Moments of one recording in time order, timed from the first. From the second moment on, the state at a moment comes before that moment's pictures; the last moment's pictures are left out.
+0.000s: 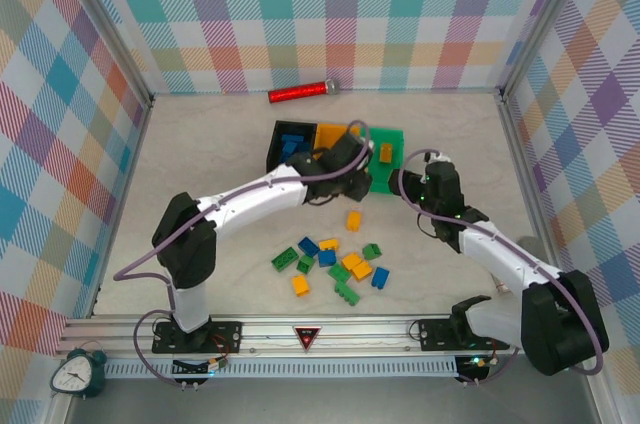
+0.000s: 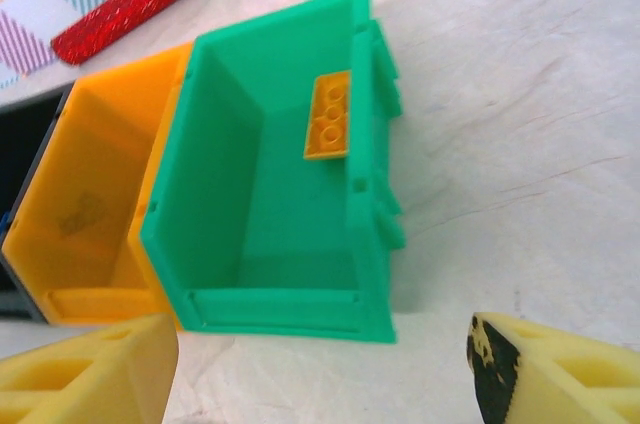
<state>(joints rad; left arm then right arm) -0.87 1.87 1.63 -0.61 -0.14 -0.34 0.32 1.15 0.57 0.03 0.06 0.55</state>
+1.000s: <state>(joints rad) -0.76 1.93 1.55 -0.65 0.10 -0.39 0.24 1.13 0.53 0.05 -0.02 0.62</state>
